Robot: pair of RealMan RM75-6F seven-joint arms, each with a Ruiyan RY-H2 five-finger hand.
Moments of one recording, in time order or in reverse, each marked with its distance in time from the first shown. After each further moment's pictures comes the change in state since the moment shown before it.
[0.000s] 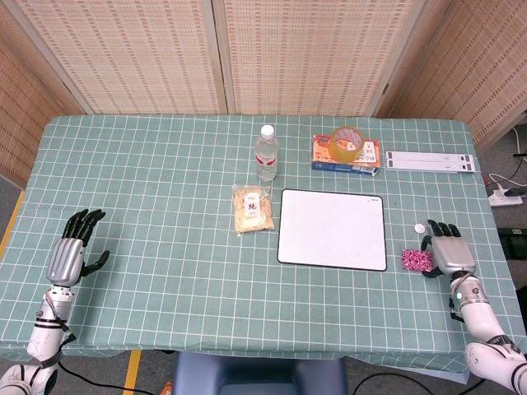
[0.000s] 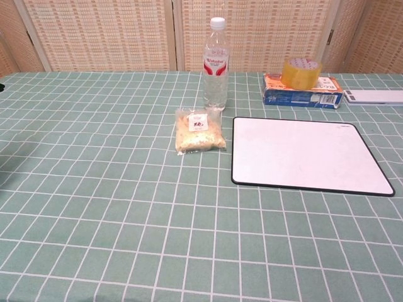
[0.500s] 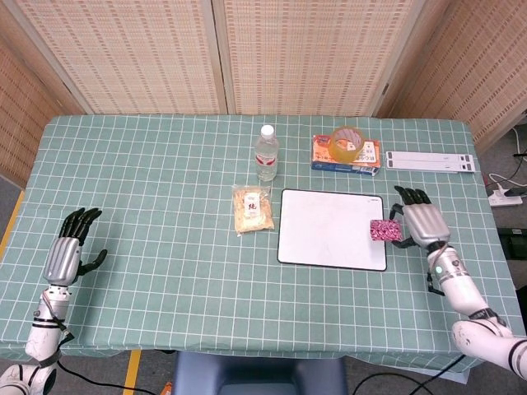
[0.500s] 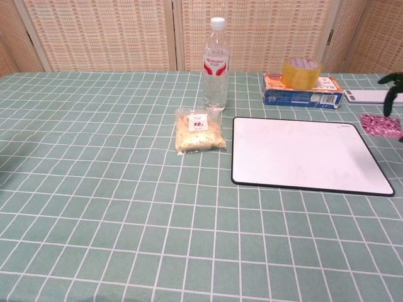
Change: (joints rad) left arm 0.003 0.009 -0.010 -0.008 -0.009 0.003 -0.021; right arm 0.149 0.106 0.107 -0.240 0.012 -0.007 -0.048
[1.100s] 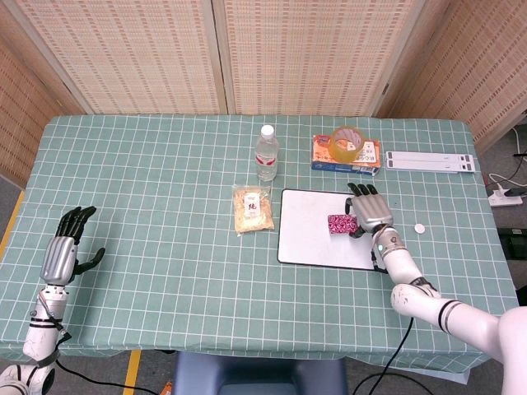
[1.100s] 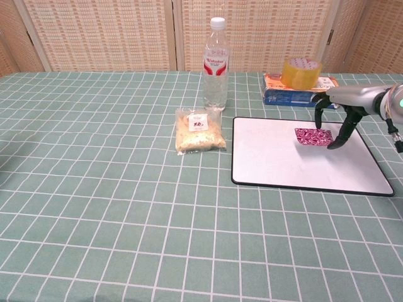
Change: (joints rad) left arm 0.001 0.007 -0.008 -0.005 -0.003 0.006 -0.047; right arm 0.251 -0.230 -0.006 0.173 0.371 -0.146 -0.279
